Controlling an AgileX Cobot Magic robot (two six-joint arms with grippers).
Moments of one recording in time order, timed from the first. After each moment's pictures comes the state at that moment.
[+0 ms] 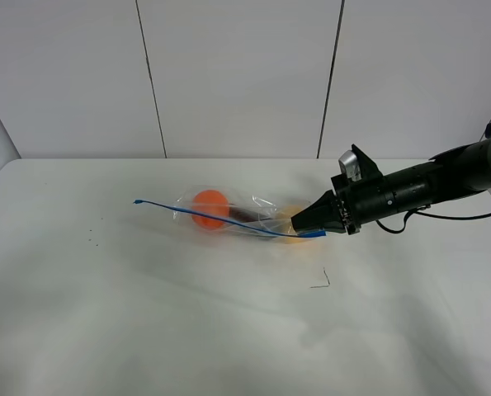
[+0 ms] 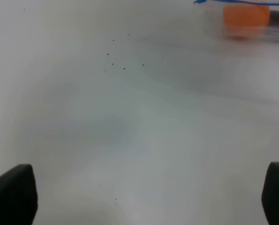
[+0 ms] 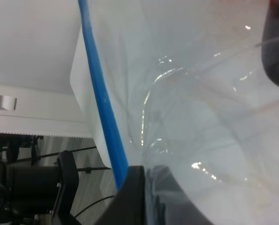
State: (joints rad) left arm 0.13 -0.01 -0.50 -0.12 1.07 0.21; right arm 0.02 2.05 -1.12 1.31 1.20 -1.09
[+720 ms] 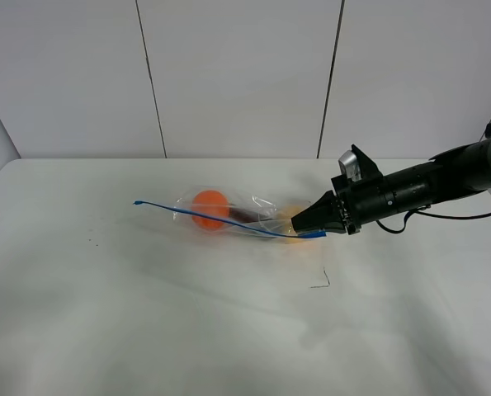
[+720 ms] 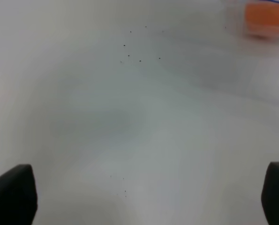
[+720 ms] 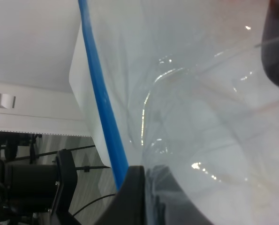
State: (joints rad) left arm 0.13 -0.01 -0.50 -0.06 1.07 0.13; right arm 0.02 2.05 -1.12 1.31 1.20 -1.10
